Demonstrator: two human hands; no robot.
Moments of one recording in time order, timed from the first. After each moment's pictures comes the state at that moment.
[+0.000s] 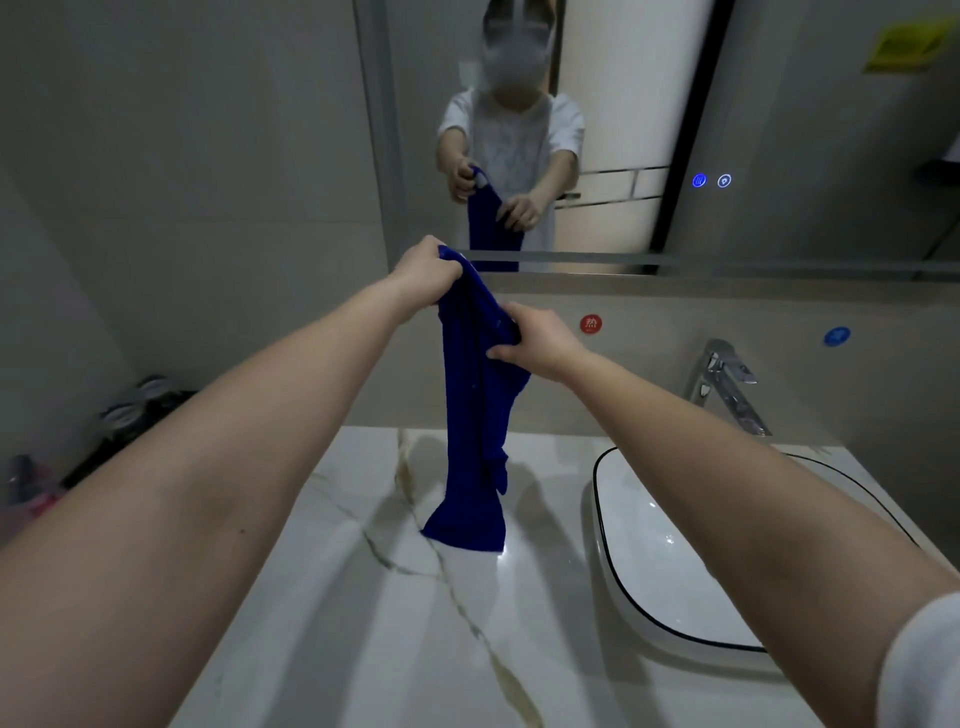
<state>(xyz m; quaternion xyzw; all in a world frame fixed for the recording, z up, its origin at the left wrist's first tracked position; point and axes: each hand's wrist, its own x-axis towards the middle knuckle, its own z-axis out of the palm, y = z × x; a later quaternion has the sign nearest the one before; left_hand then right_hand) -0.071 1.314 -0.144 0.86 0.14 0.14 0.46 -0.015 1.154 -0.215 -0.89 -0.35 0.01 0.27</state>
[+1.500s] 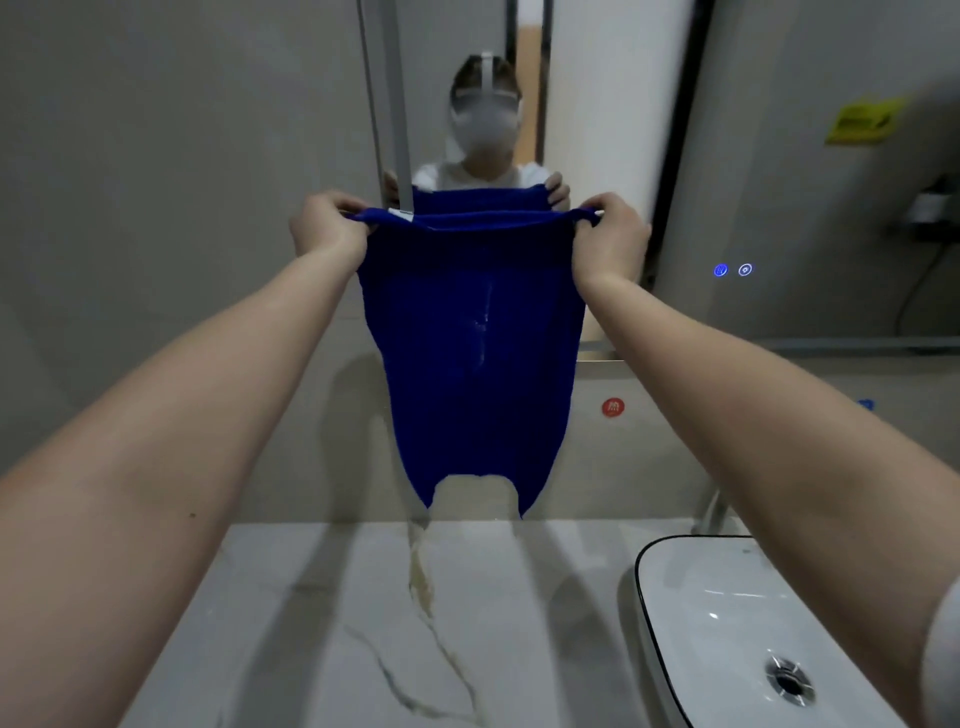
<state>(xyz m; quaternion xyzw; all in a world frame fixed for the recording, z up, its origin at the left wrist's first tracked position) -0.008 1.442 -0.029 0.76 0.23 0.40 0.45 0.069 1.204 -0.053 -0.79 -0.06 -0.33 0.51</state>
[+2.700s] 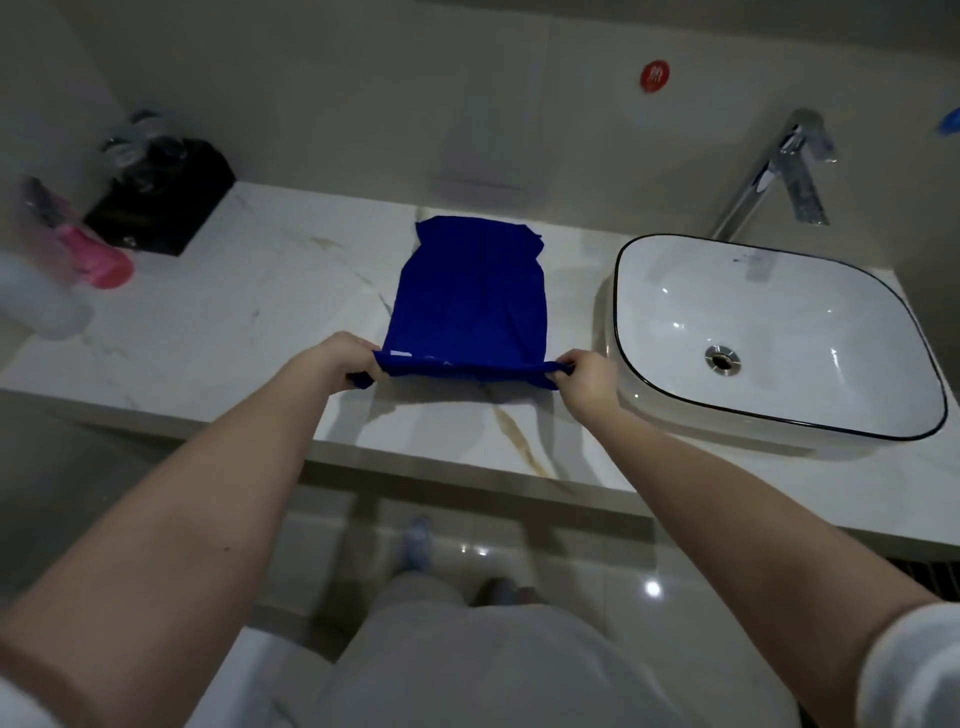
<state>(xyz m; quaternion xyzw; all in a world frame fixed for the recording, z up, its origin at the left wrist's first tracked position) -0.292 1.326 -0.421 0.74 0.42 -0.18 0.49 -0.187 1.047 -0.455 -0.93 -0.09 0.15 0.34</state>
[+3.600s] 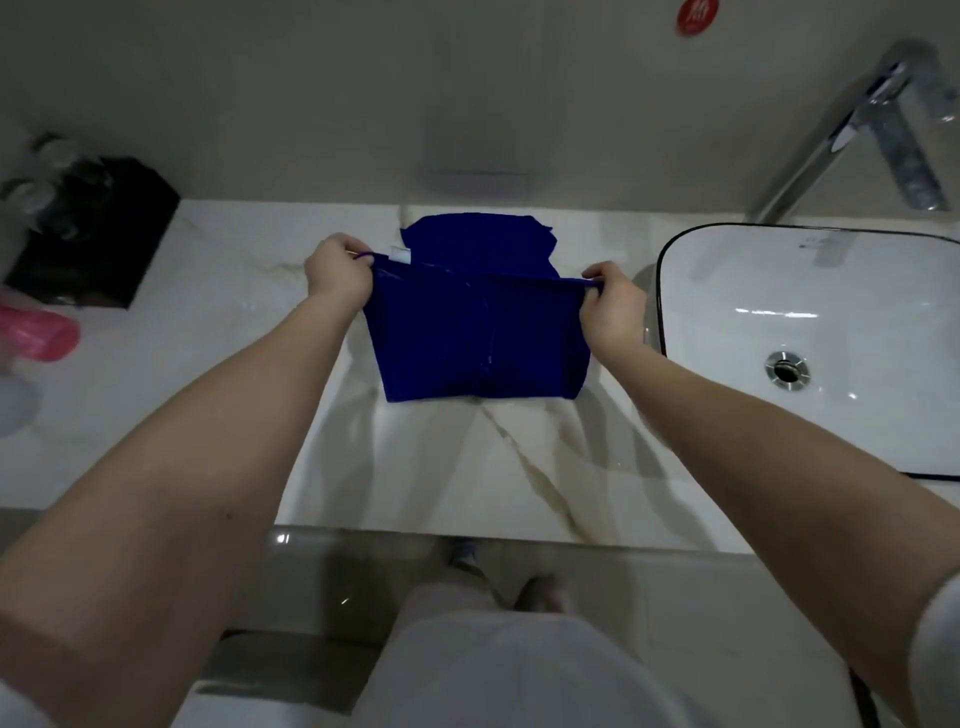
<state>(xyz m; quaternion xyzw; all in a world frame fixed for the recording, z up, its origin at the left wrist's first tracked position) -0.117 1.401 -0.425 0.84 0.40 0.10 0.36 -0.044 1.122 -0.464 -0.91 0.00 0.06 0.42</state>
